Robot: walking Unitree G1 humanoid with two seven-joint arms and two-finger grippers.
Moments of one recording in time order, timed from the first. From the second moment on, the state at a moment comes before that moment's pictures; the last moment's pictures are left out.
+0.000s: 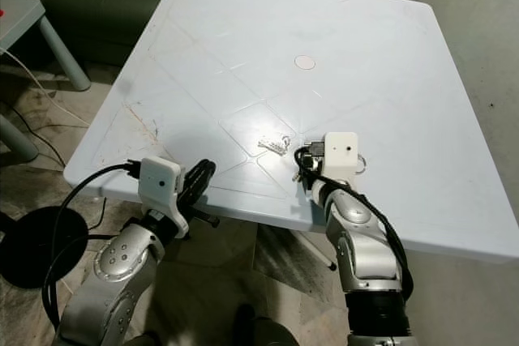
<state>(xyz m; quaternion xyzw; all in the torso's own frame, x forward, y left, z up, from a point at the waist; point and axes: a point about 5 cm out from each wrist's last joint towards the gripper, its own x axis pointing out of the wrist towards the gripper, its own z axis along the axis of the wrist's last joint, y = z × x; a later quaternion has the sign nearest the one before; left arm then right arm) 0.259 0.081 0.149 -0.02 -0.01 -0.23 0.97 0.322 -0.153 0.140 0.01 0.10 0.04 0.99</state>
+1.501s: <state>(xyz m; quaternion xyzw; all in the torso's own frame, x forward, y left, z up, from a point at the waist) 0.262 0.079 0.150 -0.02 -0.02 -0.23 0.97 0.323 -0.153 0.139 -0.04 0.08 0.05 0.99</state>
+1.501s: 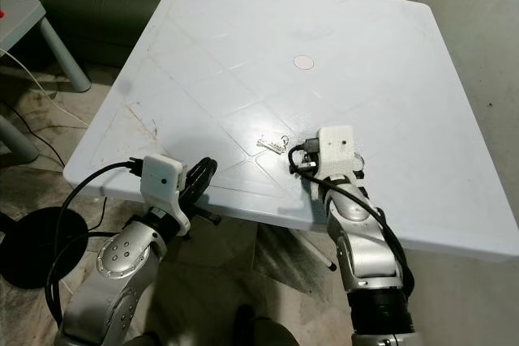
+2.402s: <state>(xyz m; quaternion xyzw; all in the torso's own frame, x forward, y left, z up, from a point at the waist) 0.262 0.078 0.149 -0.02 -0.02 -0.23 0.97 0.321 -0.160 0.144 0.02 0.08 0.07 0.99</state>
